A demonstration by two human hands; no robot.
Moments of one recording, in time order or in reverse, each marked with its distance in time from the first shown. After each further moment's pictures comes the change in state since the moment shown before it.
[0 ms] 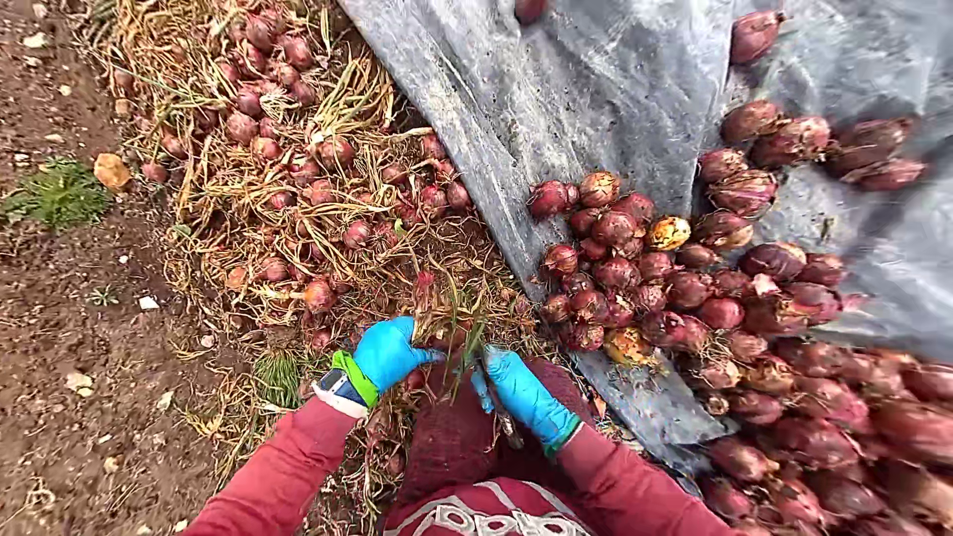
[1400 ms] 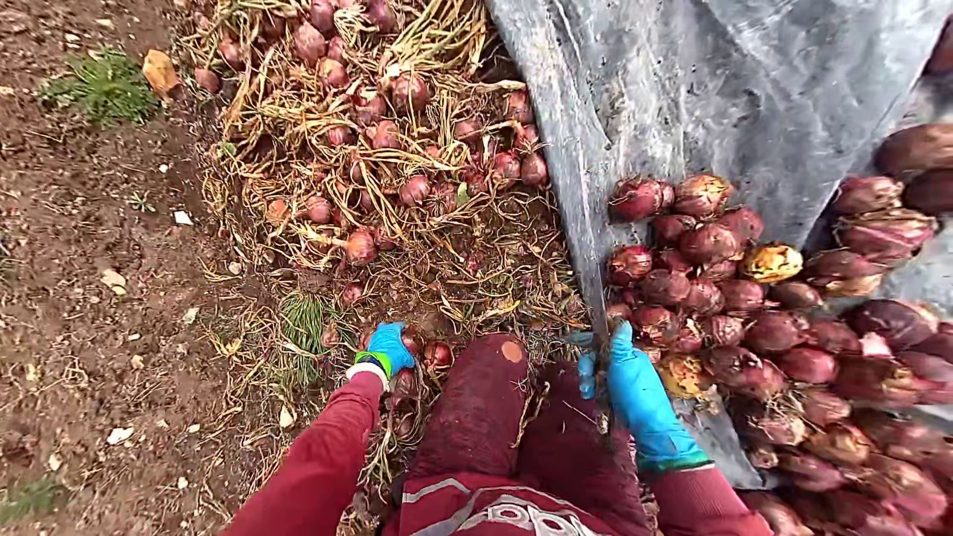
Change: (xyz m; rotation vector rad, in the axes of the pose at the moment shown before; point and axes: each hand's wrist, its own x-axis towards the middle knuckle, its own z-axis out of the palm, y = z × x) left_hand 0.037 -0.185 0.148 -0.074 -0.067 -0.533; right_hand -0.002 -0.018 -0.057 -0.190 0.431 0.181
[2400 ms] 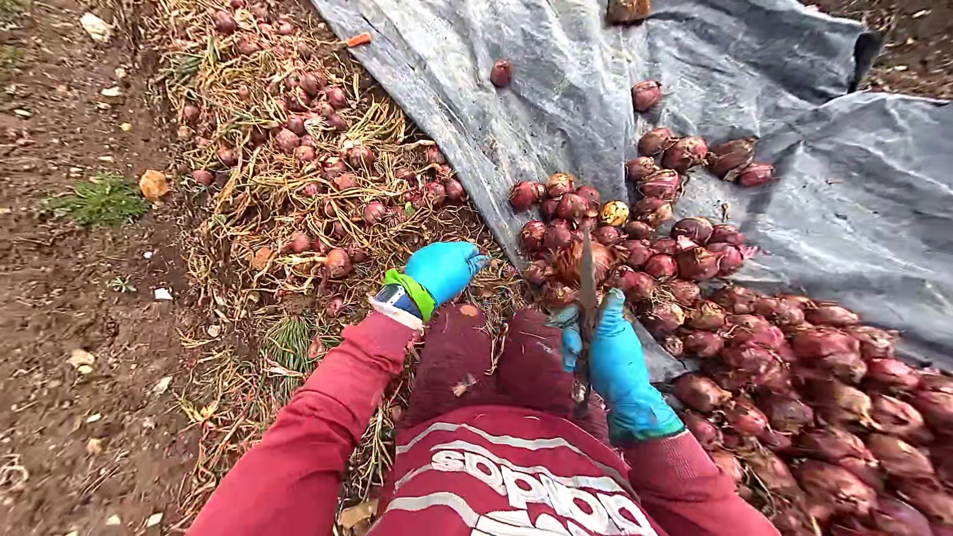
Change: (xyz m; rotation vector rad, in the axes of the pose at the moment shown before) left_hand -0.261 0.163 -0.104 0.177 0.279 0.810; right_hand -0.190 0.049 -0.015 0.218 0.153 -0.442
